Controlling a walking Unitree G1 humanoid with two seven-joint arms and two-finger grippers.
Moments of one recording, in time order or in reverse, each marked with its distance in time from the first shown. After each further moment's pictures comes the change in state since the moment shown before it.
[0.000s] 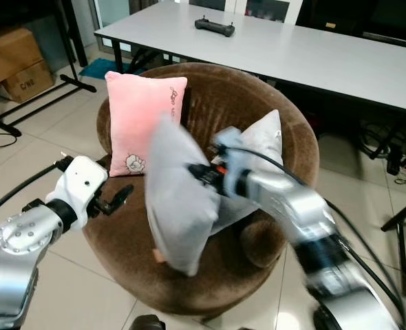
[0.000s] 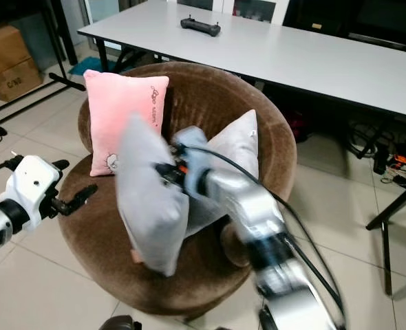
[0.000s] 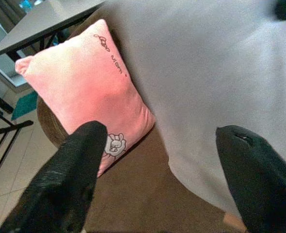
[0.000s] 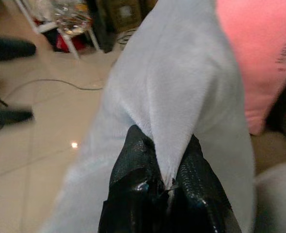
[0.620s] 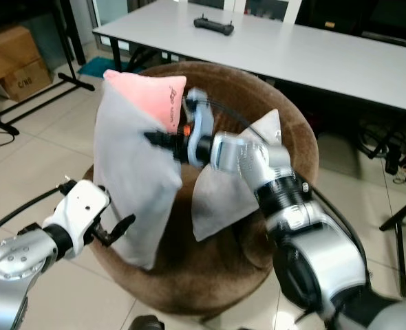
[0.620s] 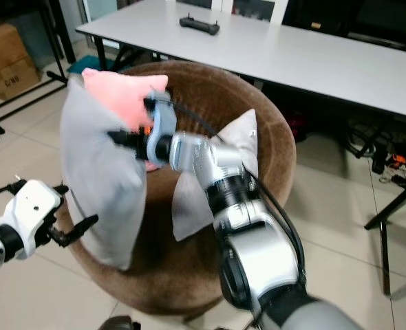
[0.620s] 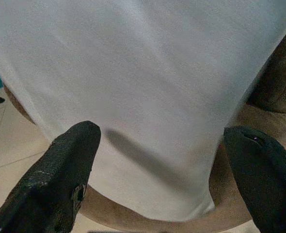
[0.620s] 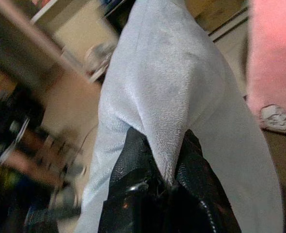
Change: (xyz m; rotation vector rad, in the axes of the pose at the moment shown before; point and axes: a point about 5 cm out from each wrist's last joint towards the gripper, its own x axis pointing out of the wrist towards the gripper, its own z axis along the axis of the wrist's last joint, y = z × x) left arm -0.023 -0.019 -0.015 -0.024 0.123 -0.101; right arm 0.047 0.015 0.061 0.396 -0.083 0.106
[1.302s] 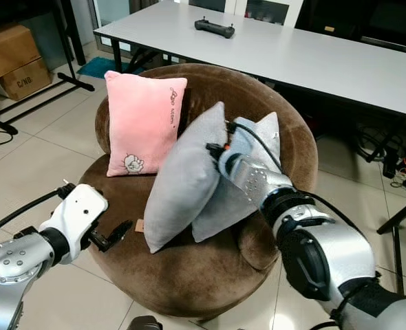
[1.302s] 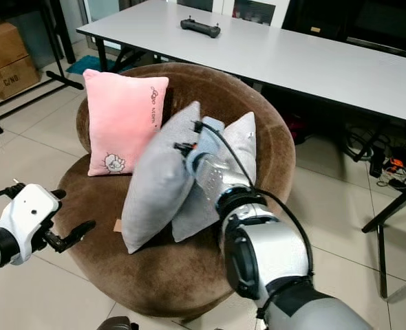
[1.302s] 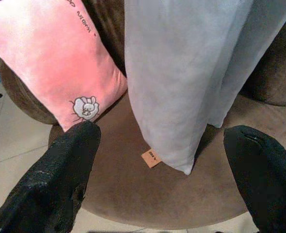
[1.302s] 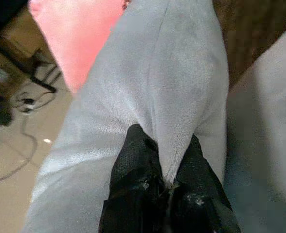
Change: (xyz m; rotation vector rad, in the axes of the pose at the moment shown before) left arm -0.006 -0.001 -0.001 0.010 0.036 -0.007; right arm -0.038 -0.097 -0.035 -0.008 -0.137 -0.709
